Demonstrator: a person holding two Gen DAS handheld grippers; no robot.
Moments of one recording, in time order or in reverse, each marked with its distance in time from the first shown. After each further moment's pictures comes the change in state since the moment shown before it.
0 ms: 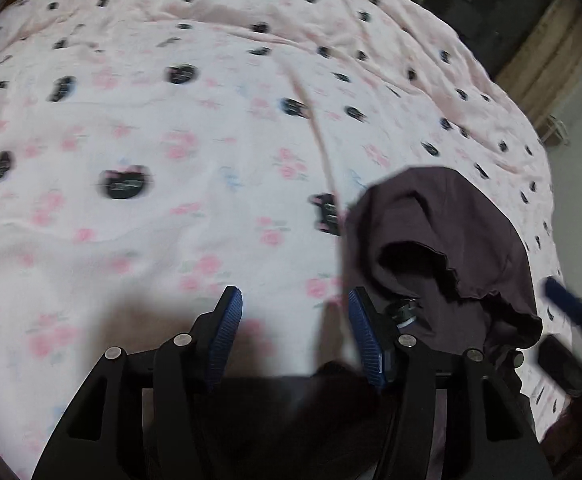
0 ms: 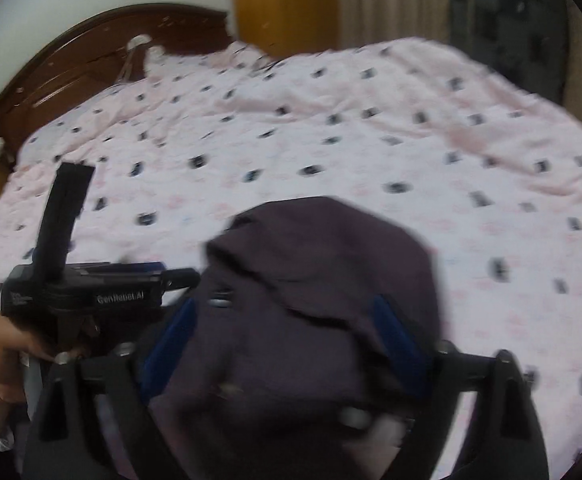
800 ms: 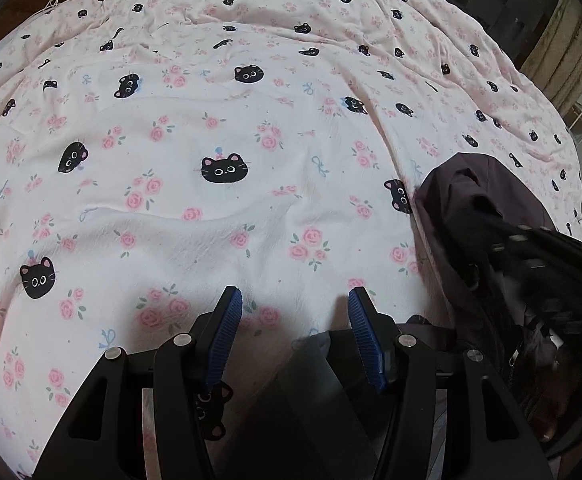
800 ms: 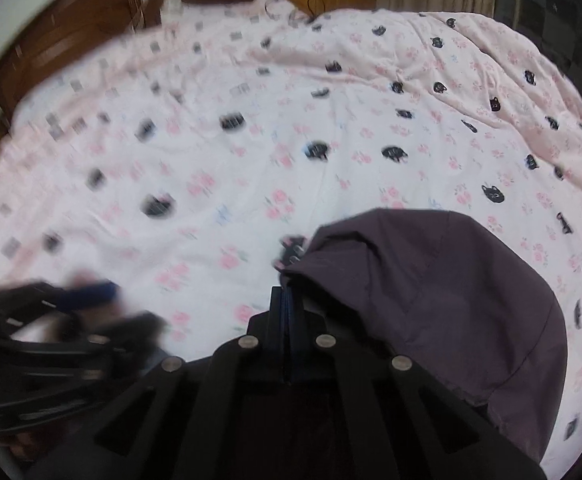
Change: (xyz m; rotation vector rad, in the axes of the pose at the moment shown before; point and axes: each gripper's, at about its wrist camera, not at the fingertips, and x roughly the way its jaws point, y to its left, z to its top) left arm -0.016 0.034 -0.011 -0.022 0.045 0.085; right arm 0.075 0.043 0.039 0.000 0.101 0.068
